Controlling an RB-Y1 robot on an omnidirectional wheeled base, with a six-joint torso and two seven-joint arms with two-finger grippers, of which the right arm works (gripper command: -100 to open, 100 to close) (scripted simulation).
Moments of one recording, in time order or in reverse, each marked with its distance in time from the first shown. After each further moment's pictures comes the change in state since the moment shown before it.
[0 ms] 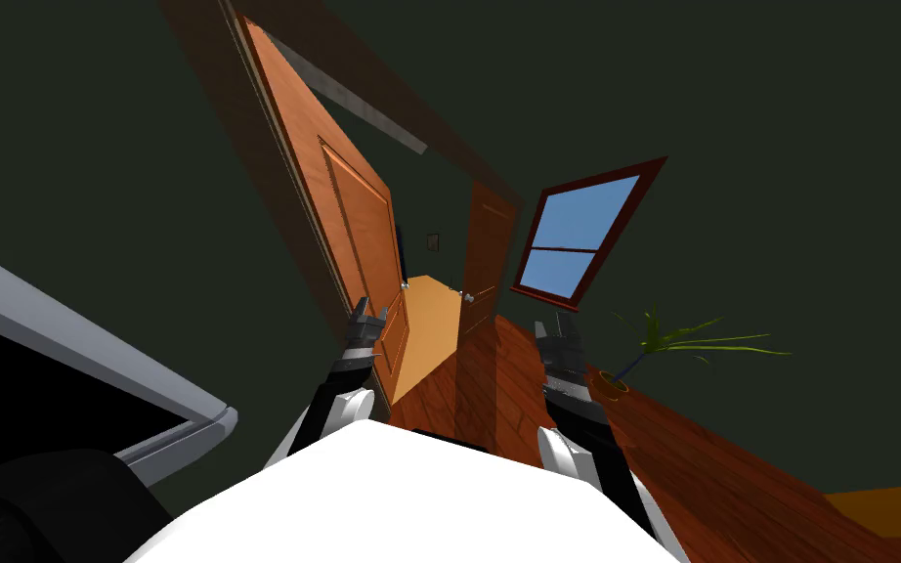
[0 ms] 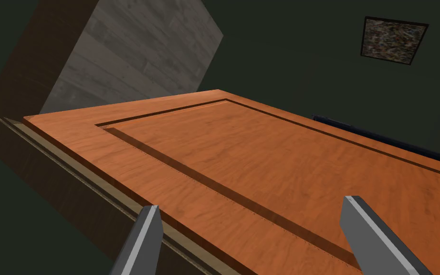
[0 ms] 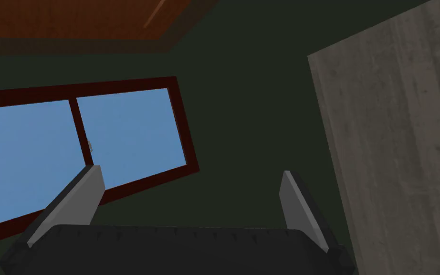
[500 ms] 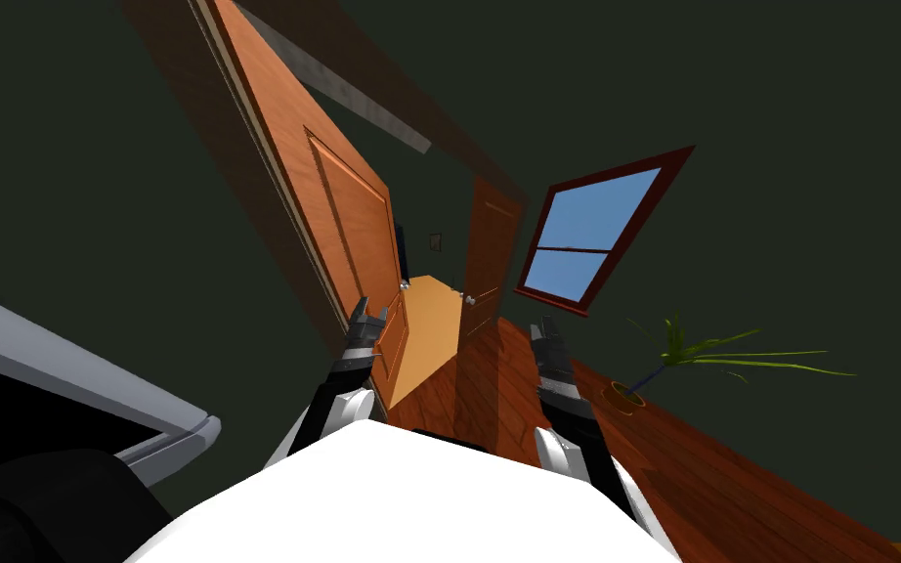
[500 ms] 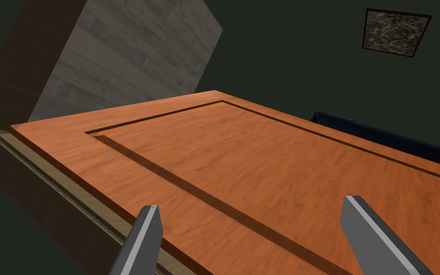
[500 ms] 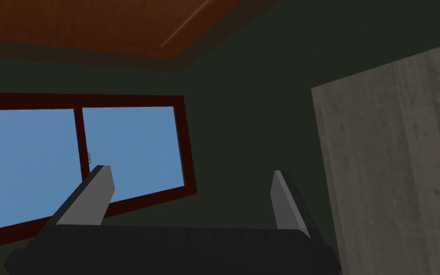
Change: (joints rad) arm -0.023 -0.035 -0.002 0.085 0.034 -0.026 0.073
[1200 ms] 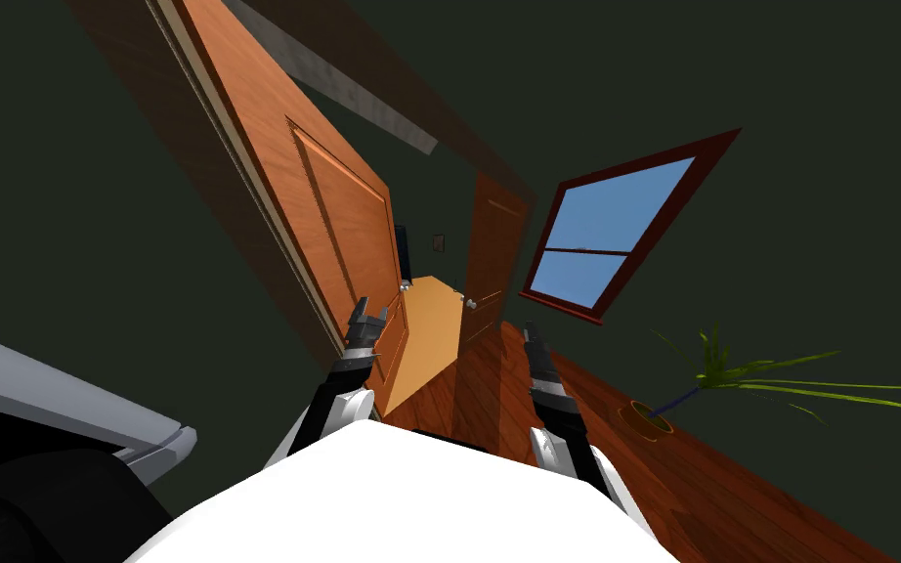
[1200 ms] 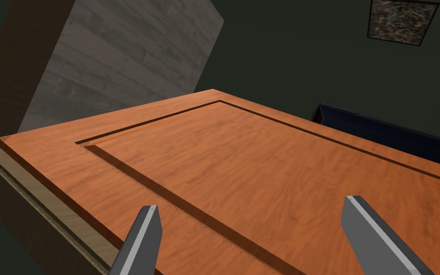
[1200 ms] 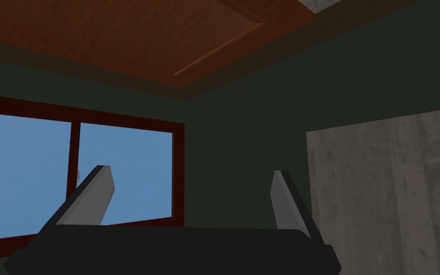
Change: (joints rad) arm -0.041 -0.034 0.000 0.134 0.054 -0.041 0.115
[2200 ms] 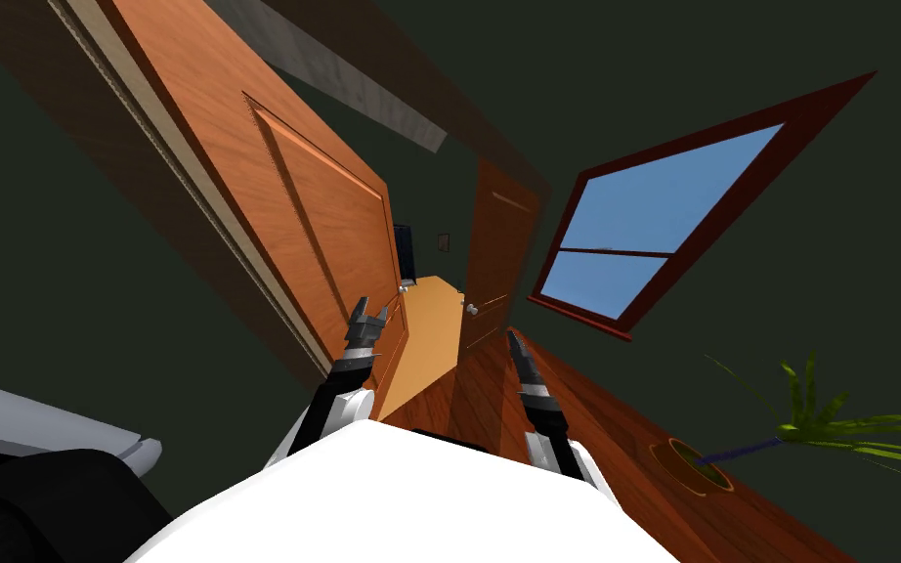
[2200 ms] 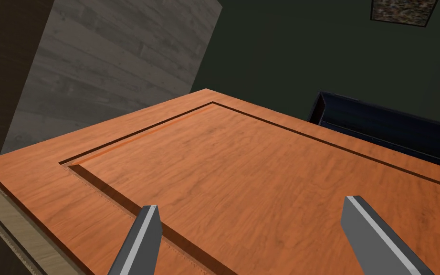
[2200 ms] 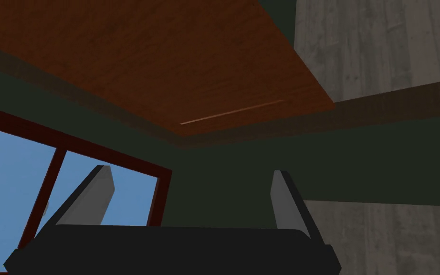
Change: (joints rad) arm -0.057 -0.028 0.004 0.216 0.092 -0.070 0.193
